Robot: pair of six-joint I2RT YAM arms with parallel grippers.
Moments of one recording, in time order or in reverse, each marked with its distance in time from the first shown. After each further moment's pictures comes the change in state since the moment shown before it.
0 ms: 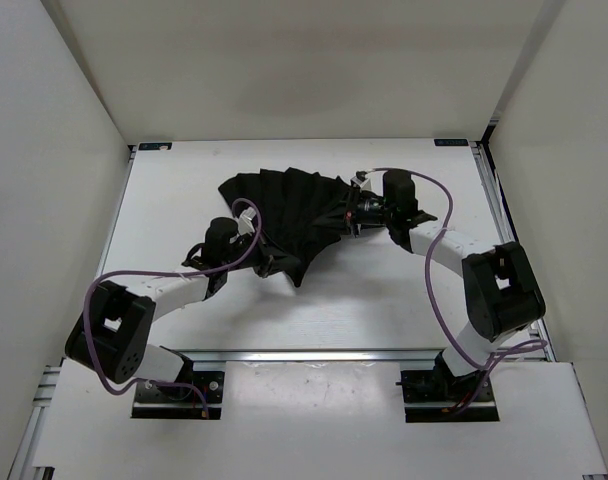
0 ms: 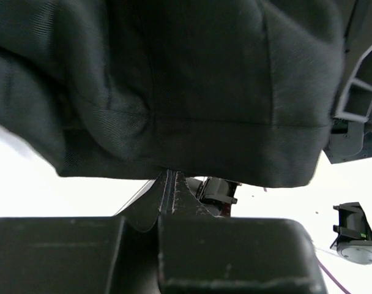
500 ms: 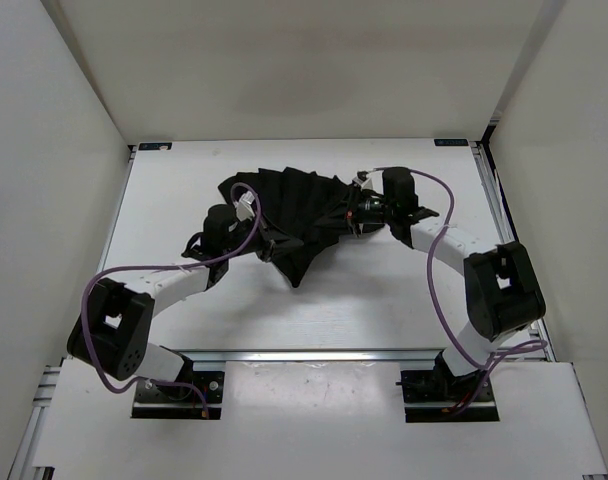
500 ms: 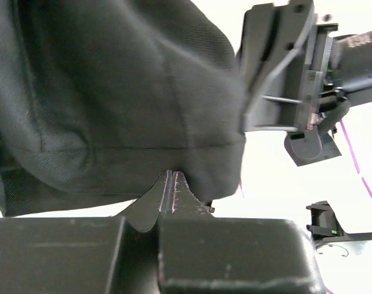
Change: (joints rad) left arm 0.003 0.019 0.087 0.050 0.006 -0.040; right arm -0.006 0.002 0.044 -0.106 0.003 -0.045
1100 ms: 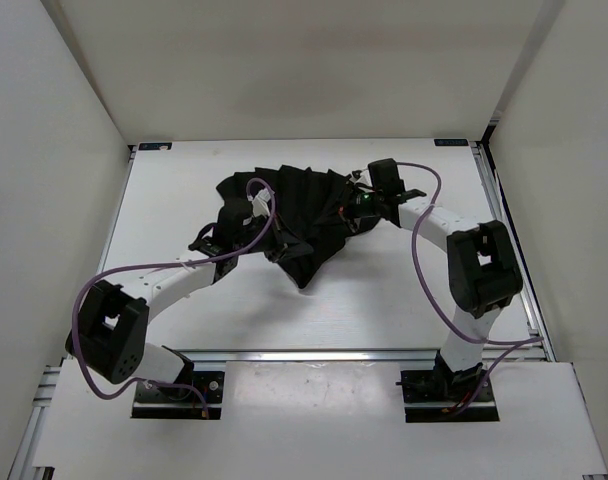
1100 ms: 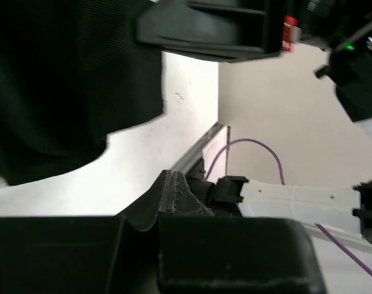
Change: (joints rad) left arm -0.092 -0.013 0.143 -0.265 -0.077 0.184; right arm -0.002 0.184 0.235 -0.372 0.120 -0.212
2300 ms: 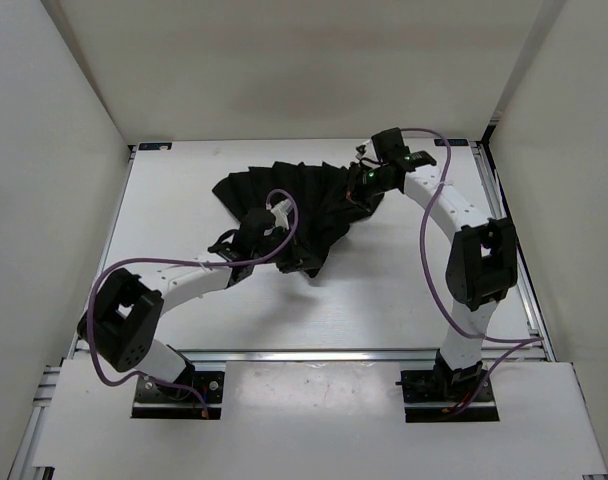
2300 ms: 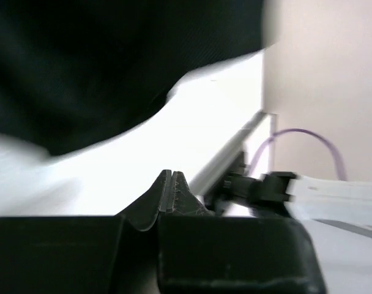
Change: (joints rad) left arm -0.114 0.082 0.018 -0.021 -0.109 0.126; right arm -0.034 0.060 0.372 -0.561 0.128 -0.372
